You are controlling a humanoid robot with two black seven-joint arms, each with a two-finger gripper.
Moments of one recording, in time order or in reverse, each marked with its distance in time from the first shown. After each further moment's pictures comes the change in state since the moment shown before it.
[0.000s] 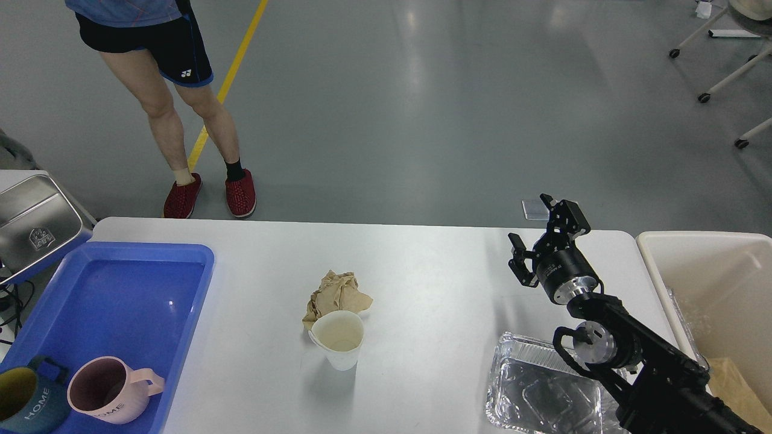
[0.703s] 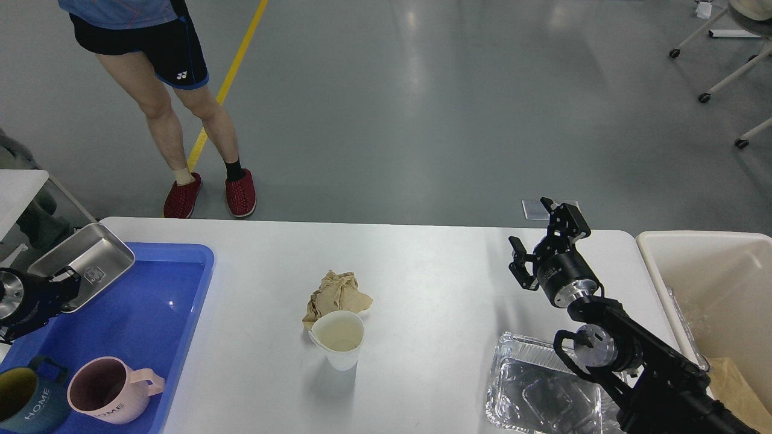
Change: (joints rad) left arm 0.166 -0.591 -0.003 0.673 0.000 0.074 -0.010; right arm -0.008 0.000 0.000 0.000 0.000 0.001 0.002
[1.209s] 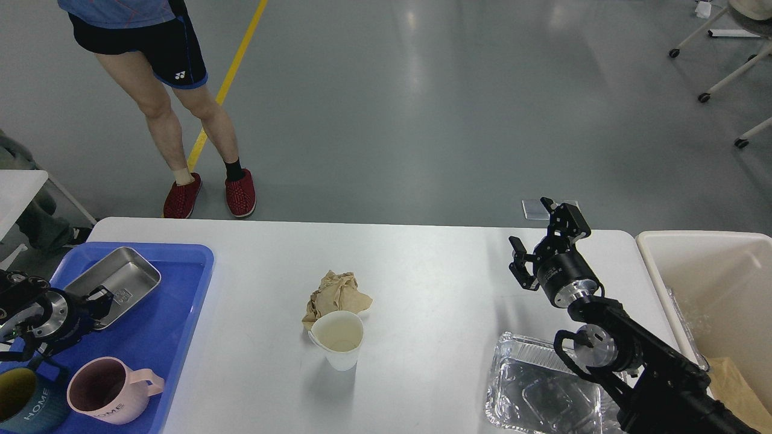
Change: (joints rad) left arm 0.036 -0.138 0.002 0.117 0.000 0.033 -0.001; right arm 0.000 -0.002 -0.002 0.000 0.000 0.000 0.000
